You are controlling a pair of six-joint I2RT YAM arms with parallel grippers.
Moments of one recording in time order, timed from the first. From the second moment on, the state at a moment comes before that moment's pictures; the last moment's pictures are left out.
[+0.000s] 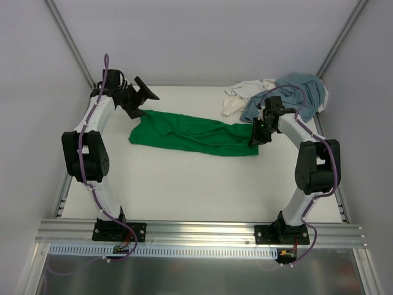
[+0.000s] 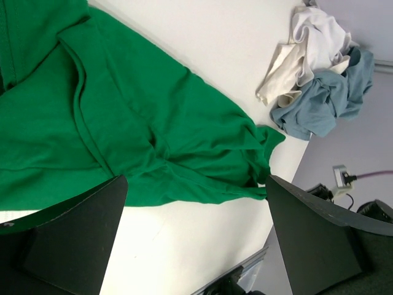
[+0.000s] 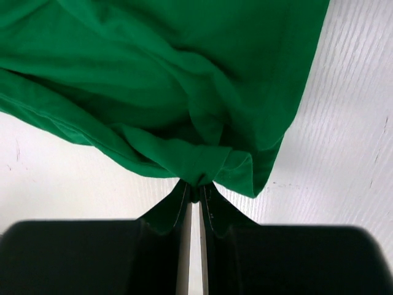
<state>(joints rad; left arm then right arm) 0.03 1.91 1.62 -0.57 0.52 -0.74 0.14 1.77 1.29 -0.73 -0.25 0.20</state>
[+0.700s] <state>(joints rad) 0.03 1.83 1.60 -0.61 0.52 -0.72 0.07 1.90 1.40 -0.73 -0.25 0.20</state>
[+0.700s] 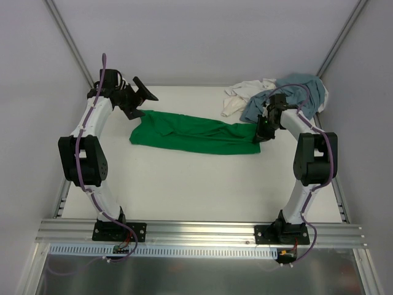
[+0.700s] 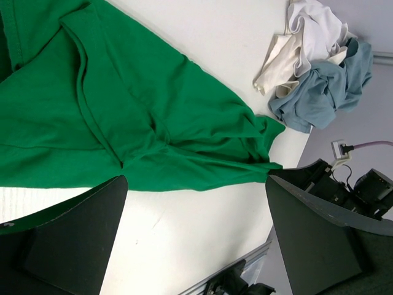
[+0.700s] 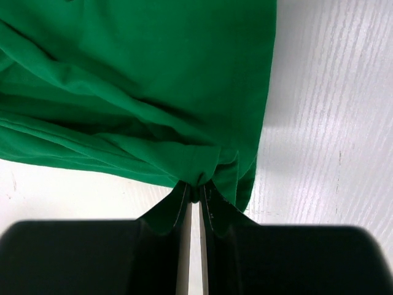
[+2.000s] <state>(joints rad) 0.03 1.76 1.61 -0.65 0.59 -0.60 0.04 1.74 1.37 -0.77 -0.20 0.27</state>
